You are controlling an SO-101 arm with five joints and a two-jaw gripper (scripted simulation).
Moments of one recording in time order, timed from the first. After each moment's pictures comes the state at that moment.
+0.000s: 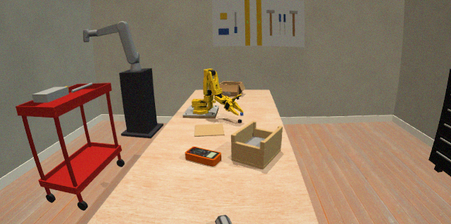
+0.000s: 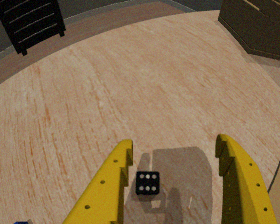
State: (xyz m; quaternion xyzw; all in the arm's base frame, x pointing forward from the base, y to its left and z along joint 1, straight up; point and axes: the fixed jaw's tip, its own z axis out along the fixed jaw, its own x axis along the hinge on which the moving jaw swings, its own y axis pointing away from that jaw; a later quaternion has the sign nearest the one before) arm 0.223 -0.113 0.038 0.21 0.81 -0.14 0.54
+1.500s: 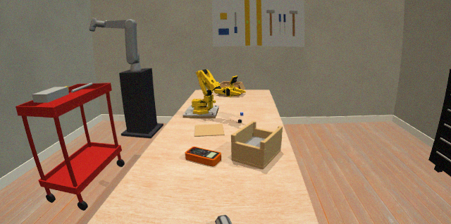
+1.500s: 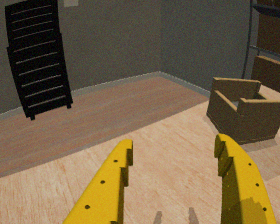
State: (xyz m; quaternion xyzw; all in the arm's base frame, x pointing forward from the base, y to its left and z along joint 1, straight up) arm 0.235 -0.119 0.148 0.17 0.66 -0.18 0.71
